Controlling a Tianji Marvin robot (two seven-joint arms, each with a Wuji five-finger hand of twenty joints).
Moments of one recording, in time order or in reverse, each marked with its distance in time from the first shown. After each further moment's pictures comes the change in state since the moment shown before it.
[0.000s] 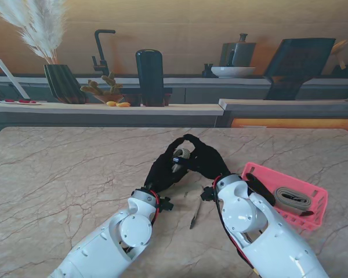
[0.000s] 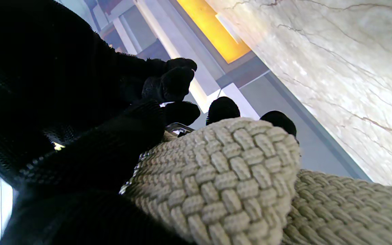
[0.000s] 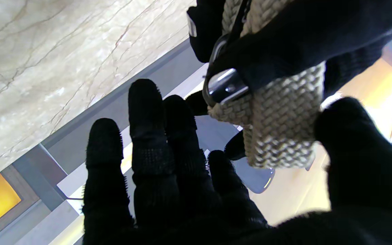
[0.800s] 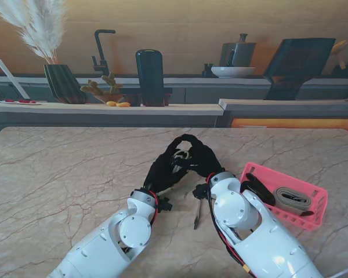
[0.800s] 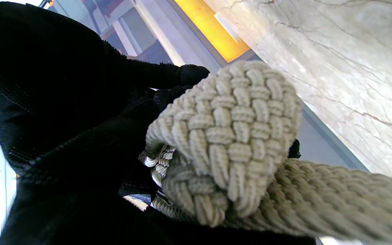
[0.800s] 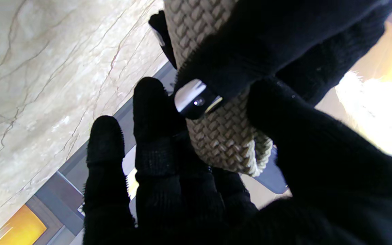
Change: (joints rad) left arm 0.000 0.006 0.001 0.004 0.022 -0.007 0.008; right arm 0.026 -0.036 -0.027 -0.008 0.142 0.111 0.004; left_hand -0.011 -0.002 0.012 -0.004 0.000 0.038 -0.078 -0.047 -0.018 0.000 0.000 -0.006 0.011 0.004 0.002 -0.012 0.018 -0.005 0.000 -0.005; right_hand 0.258 -0.207 0.343 -0.026 -0.051 -0.014 0.244 -0.093 0.011 -0.045 0.088 0.024 0.019 -0.045 0.096 0.029 0.023 -0.010 0.045 -0.035
